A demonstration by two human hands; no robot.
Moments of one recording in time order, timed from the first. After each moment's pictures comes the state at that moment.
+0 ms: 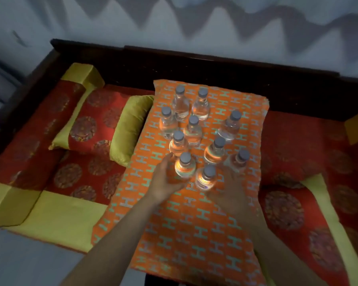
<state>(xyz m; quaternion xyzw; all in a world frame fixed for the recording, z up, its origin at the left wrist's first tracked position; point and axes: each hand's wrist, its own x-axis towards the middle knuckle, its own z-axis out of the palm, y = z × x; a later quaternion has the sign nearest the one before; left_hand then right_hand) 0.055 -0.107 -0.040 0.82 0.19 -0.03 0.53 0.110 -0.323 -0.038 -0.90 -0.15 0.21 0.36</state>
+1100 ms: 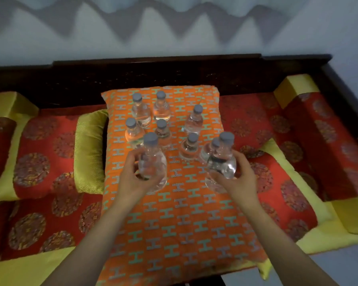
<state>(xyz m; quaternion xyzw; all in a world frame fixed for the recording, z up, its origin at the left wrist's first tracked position) 0.079 -0.056 0.002 0.77 0.06 0.02 0.64 0.082 -0.322 0.012 -0.81 0.03 -0.04 0.58</state>
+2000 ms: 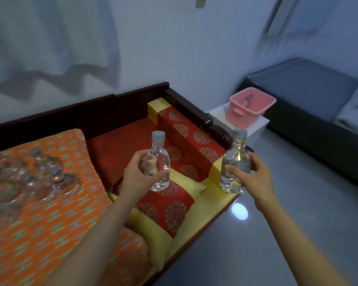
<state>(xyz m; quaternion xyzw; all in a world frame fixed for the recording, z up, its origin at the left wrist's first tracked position) -0.014 -0.457 0.098 0.77 -0.20 -0.07 0.61 -0.174 -0.706 0.141 -0.76 0.28 -0.26 0.53</state>
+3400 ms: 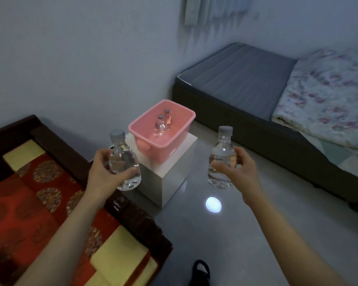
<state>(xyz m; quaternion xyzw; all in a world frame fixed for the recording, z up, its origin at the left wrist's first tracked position) 0.119 -1.080 0.086 0.77 -0.22 -0.12 0.59 -0.125 -1.319 0.124 -0.72 0.37 -0.28 0.52</state>
